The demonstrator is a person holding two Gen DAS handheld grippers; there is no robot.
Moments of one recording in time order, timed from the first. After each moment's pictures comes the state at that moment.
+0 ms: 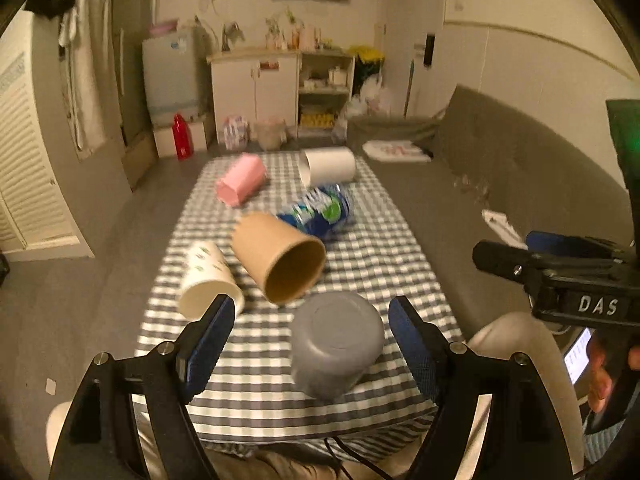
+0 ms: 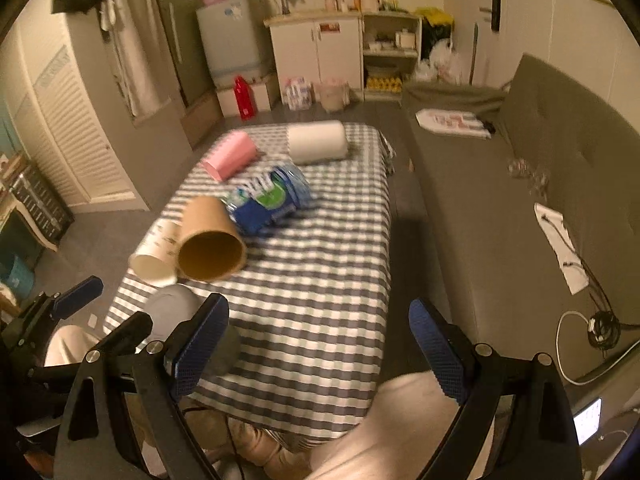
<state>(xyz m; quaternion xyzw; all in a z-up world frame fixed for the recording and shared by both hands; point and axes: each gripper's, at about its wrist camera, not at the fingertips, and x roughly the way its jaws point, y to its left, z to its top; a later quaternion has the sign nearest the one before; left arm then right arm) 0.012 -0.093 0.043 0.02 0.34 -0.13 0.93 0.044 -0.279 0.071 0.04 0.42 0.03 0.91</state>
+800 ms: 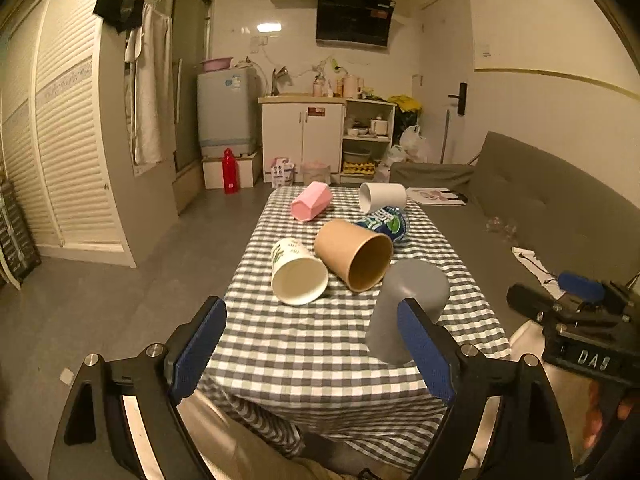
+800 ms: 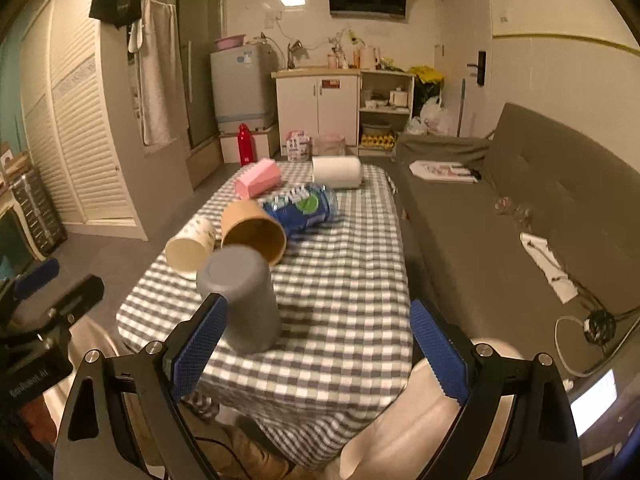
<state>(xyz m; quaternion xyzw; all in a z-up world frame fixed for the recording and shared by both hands) -0.056 -0.020 0.023 -0.01 0.27 -0.06 0.96 -0.045 -0.215 0.045 0.01 0.32 0.00 0.95</state>
